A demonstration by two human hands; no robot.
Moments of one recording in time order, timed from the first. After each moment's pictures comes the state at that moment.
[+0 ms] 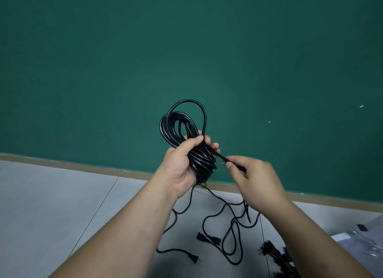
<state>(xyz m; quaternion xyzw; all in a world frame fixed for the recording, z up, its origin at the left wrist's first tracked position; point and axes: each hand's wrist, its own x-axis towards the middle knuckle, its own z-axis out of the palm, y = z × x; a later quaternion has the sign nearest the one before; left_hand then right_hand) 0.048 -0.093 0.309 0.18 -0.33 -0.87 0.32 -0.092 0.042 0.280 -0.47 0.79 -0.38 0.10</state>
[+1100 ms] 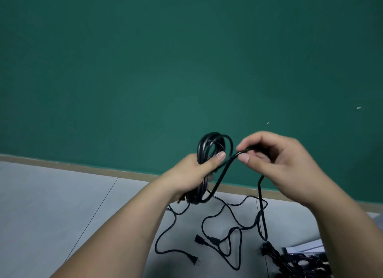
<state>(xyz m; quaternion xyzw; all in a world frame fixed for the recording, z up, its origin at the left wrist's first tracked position) 0.059 -0.085 0.308 0.33 -0.73 -0.58 0.12 -0.114 0.073 0.348 -0.56 0.58 -0.55 0.22</state>
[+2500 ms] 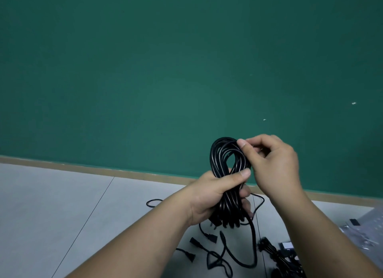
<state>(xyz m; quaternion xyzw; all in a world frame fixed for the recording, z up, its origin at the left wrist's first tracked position) 0.038 -0.032 0.289 0.15 -0.53 -0.83 0.04 -0.103 0.050 0.313 -0.36 0.75 -0.56 0.00</state>
